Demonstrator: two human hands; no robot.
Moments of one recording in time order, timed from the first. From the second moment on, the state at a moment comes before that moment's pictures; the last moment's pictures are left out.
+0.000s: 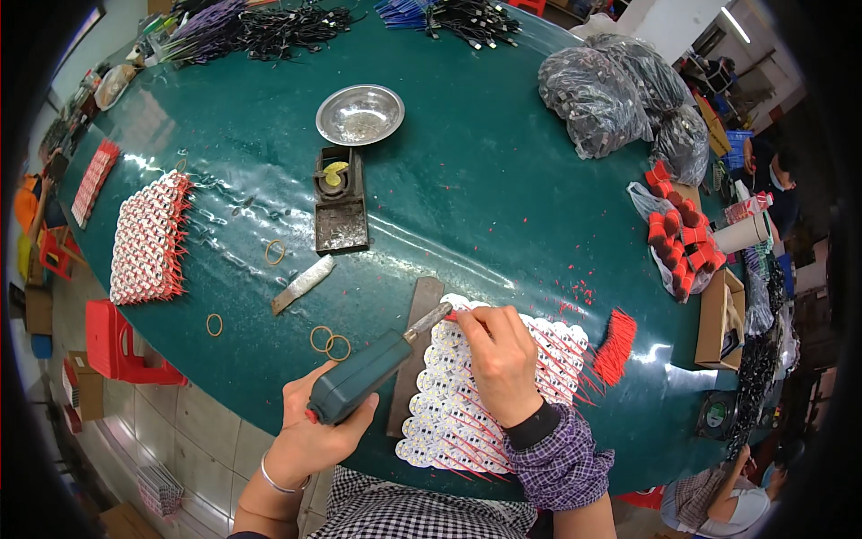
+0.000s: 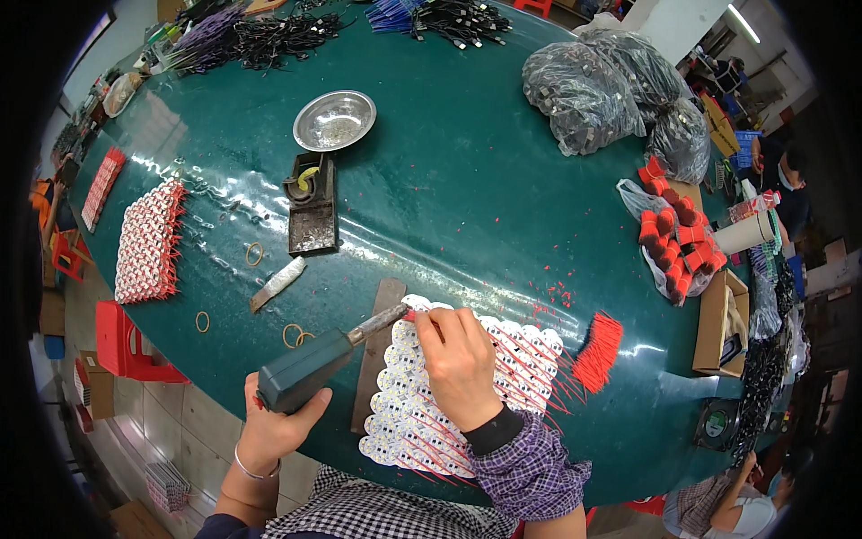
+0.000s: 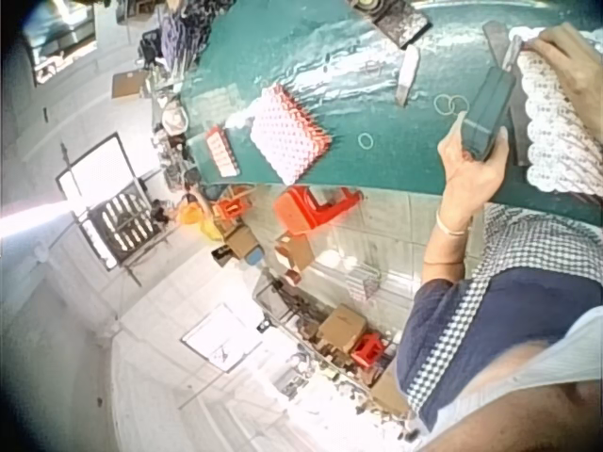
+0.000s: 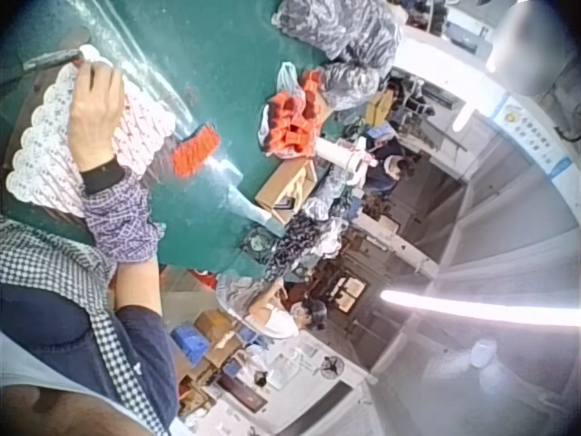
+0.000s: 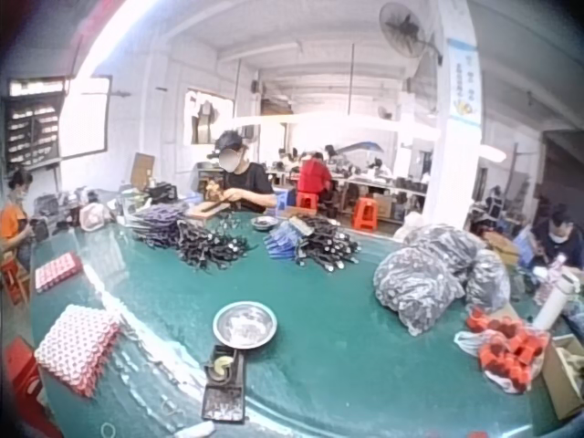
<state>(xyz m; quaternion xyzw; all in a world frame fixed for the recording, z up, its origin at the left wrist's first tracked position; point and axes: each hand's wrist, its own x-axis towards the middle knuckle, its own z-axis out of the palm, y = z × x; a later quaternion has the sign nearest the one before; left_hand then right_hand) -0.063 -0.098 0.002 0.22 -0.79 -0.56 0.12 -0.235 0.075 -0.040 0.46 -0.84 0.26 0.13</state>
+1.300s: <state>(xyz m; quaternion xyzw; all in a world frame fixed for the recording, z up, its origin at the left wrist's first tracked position) -0.043 -0.083 -0.007 0.22 -0.76 -0.59 0.15 -0.216 0.099 -0.030 0.46 -0.84 0.27 0.11</state>
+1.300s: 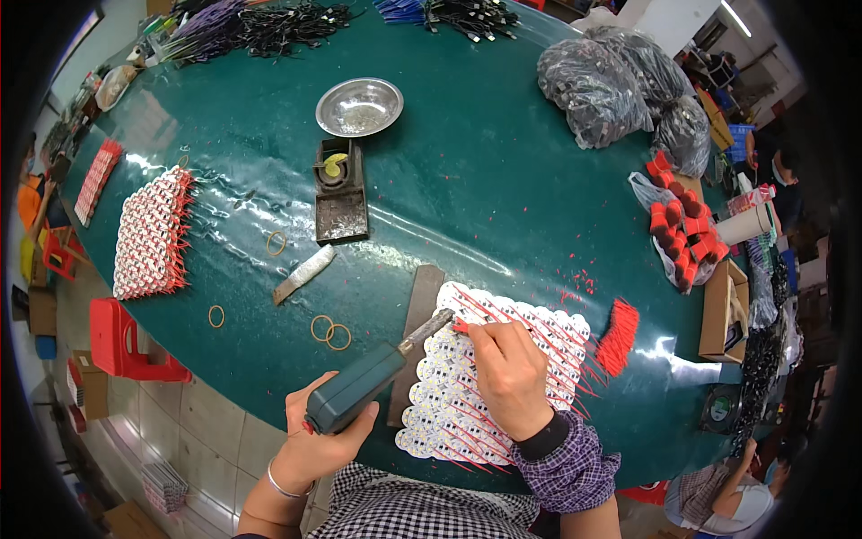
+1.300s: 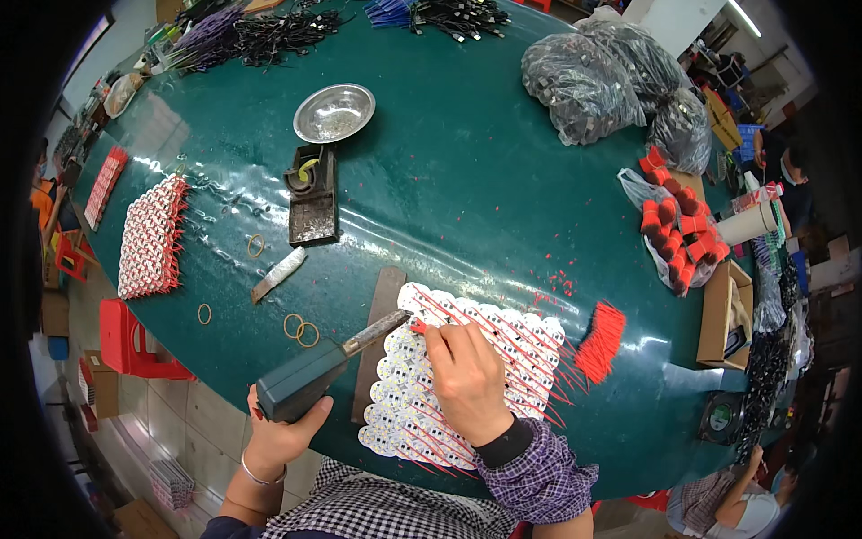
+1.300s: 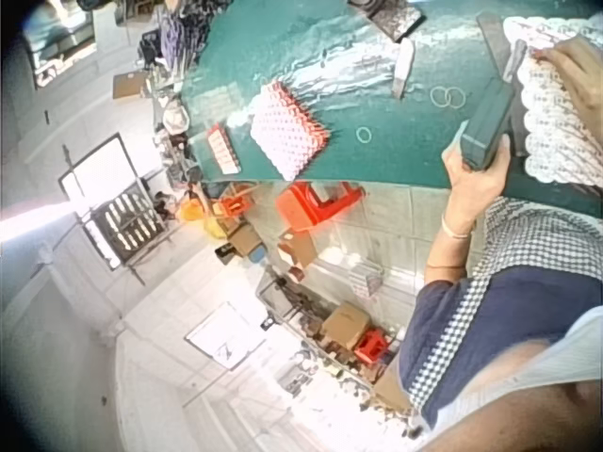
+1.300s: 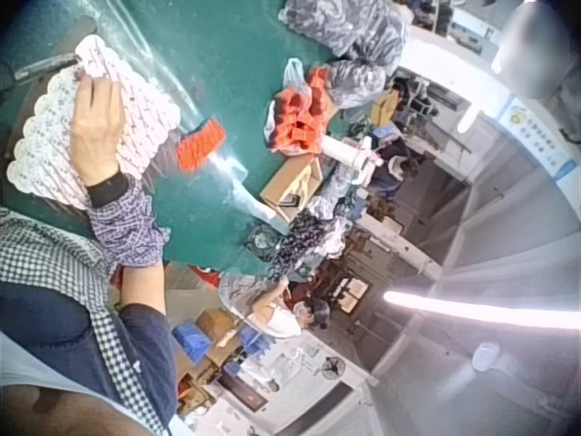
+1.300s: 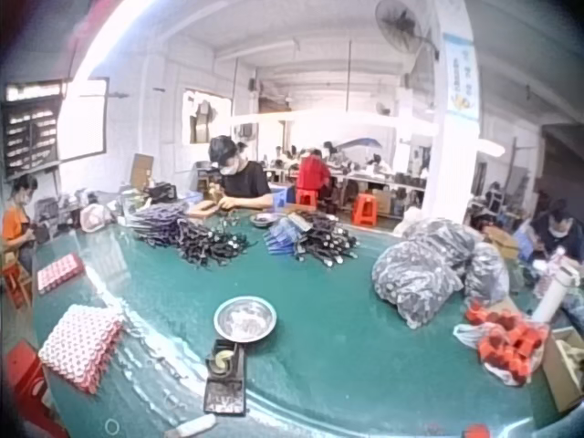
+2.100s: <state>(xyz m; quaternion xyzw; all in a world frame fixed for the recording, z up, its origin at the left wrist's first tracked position) -0.032 -0.084 -0.016 0.22 -0.76 -0.57 0.22 -0.216 0.100 -0.034 0.47 -0.84 0.26 0.13</state>
